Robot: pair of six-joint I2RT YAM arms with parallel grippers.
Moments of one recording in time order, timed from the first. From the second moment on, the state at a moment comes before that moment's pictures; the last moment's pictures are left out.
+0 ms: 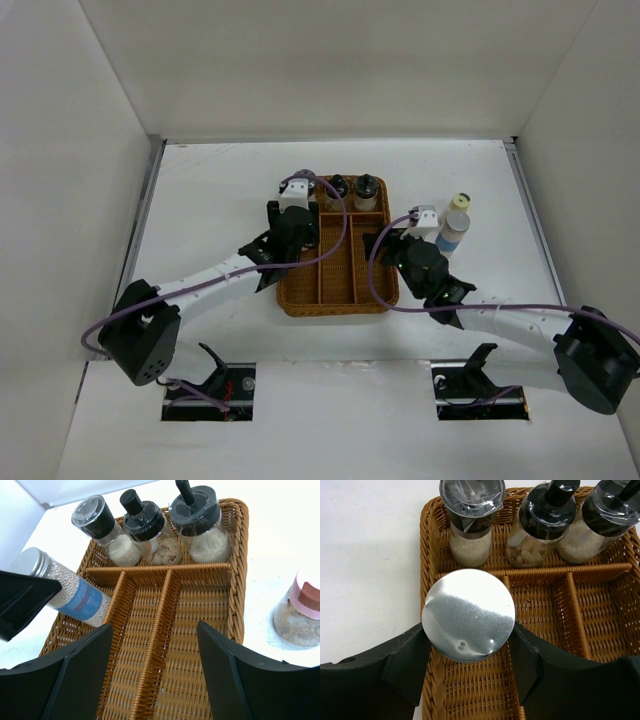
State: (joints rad) left arm -0.75 1.38 0.83 0.08 -0.59 -0.35; right arm 0.79 1.16 0.49 0.51 0.46 0.47
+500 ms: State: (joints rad) left arm -0.74 1.47 0.83 0.22 -0.61 -0.29; right arm 0.79 1.19 0.49 0.51 0.46 0.47
